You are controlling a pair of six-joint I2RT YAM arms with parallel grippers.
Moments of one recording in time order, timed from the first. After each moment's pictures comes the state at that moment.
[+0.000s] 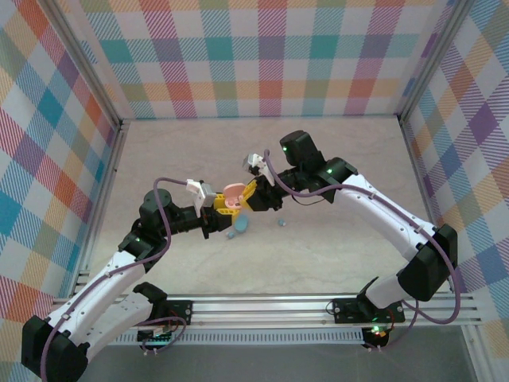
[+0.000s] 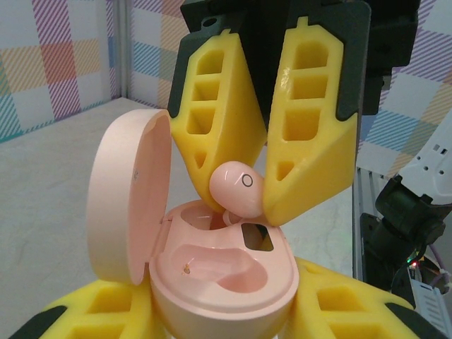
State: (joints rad) left arm -0.49 0.81 0.57 0.10 0.70 -0.06; right arm 0.73 1.47 1.40 -0.65 -0.82 -0.24
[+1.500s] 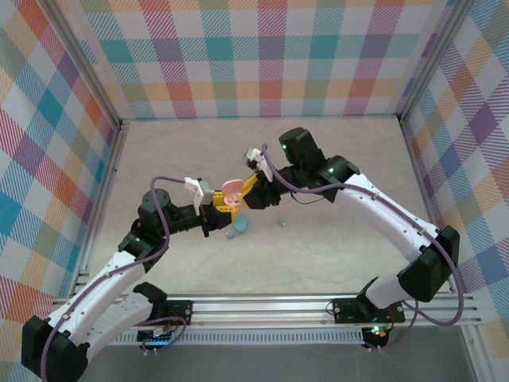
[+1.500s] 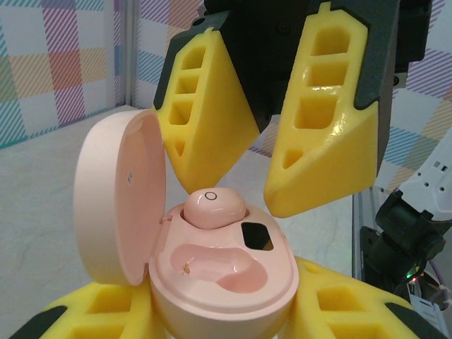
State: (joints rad) left arm -0.49 0.81 0.57 0.13 0.69 -0.10; right arm 0.74 1.46 1.45 -0.67 -0.72 -0.12
